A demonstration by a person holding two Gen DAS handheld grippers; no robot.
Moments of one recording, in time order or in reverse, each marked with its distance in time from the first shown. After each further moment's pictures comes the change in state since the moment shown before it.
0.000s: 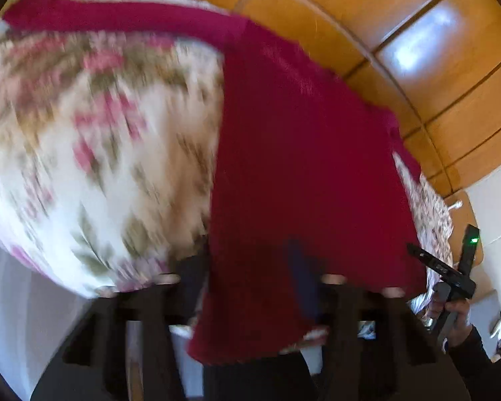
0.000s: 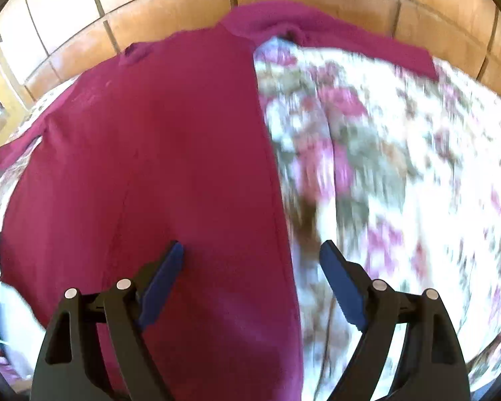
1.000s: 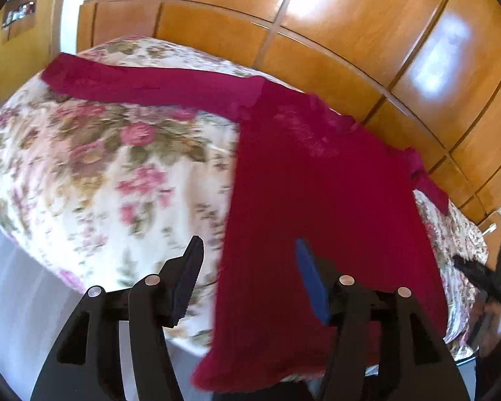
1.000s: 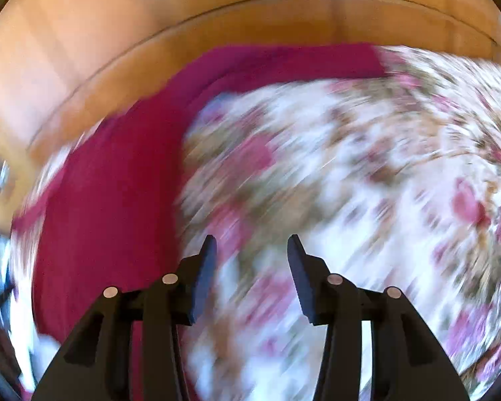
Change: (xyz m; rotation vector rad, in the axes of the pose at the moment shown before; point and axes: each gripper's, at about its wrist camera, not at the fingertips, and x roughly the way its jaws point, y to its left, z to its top) left arm -0.041 -0.039 0.024 0.022 -0.215 0.187; right arm -0.026 -0.123 0.065 0.303 -0.166 0.027
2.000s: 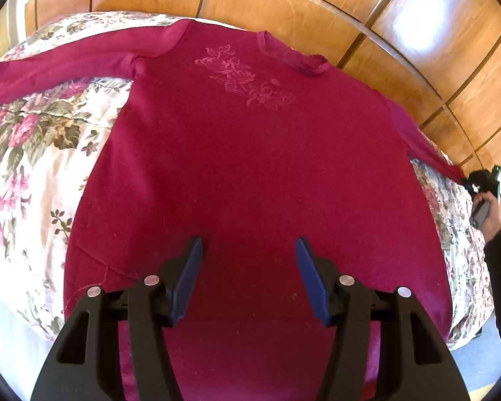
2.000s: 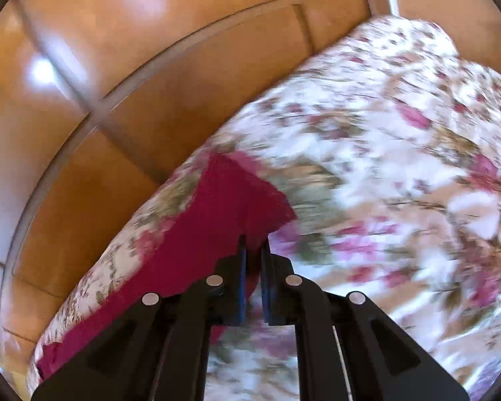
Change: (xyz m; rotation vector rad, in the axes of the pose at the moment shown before) left arm 0.095 -0.073 0.013 0.094 0.187 -0.041; right arm 0.055 -0.177 0.202 0.503 -0.203 -0.276
